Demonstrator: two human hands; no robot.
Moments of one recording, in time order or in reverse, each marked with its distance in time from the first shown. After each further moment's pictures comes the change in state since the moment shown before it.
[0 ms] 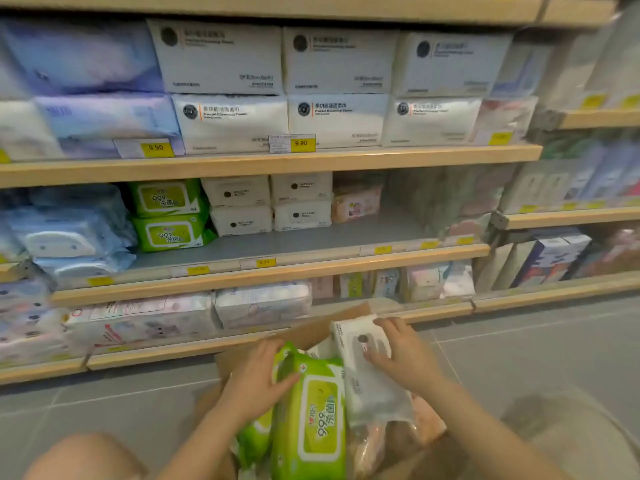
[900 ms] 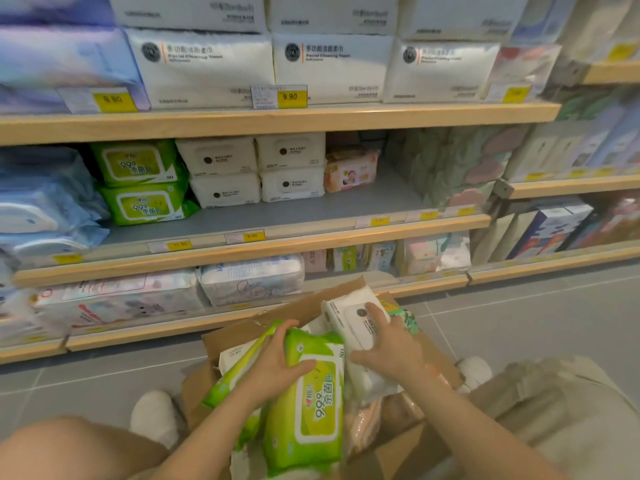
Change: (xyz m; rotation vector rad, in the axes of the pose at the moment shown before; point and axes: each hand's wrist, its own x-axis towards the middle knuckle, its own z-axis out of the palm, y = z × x) left_hand 0.020 0.005 0.040 -0.565 -0.174 -0.250; right_hand 0.010 -0.003 0.039 -0.031 -0.204 0.342
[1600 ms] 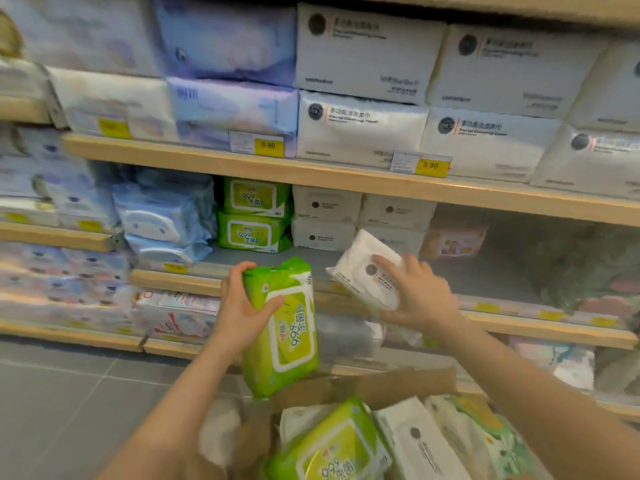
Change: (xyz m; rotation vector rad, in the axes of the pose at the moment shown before) left_hand 0.018 0.020 -0.213 -0.018 0.798 0.159; right_hand 0.124 -0.185 -0.099 -0.495 0.376 -0.636
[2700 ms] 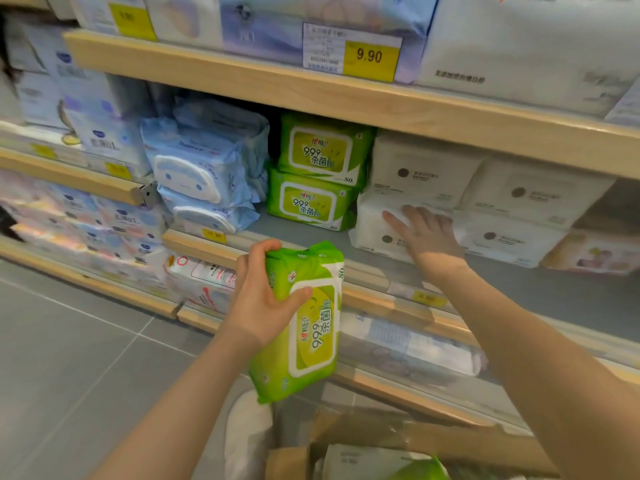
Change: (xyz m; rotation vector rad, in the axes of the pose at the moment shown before) left_hand 0.055 -0.070 -0.008 0.079 0.069 -0.111; right_hand 0.211 -0.045 0.135 -0.155 0.095 -0.239
